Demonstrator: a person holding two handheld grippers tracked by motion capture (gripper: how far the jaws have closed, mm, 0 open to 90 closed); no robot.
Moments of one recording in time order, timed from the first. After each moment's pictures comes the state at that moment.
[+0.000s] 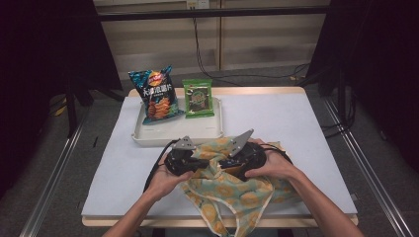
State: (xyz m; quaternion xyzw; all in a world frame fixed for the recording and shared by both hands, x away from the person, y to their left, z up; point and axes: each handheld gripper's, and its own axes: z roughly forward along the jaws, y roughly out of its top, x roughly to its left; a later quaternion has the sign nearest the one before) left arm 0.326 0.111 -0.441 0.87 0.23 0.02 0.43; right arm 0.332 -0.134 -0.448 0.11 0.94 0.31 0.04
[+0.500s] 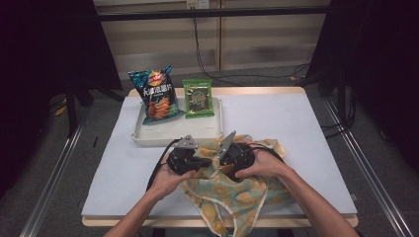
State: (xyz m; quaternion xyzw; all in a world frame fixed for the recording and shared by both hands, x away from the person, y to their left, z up) left arm 0.326 0.108 -0.439 0.87 0.23 0.01 0.44; right arm 0.337 -0.104 -0.453 0.11 0.97 0.23 0.04
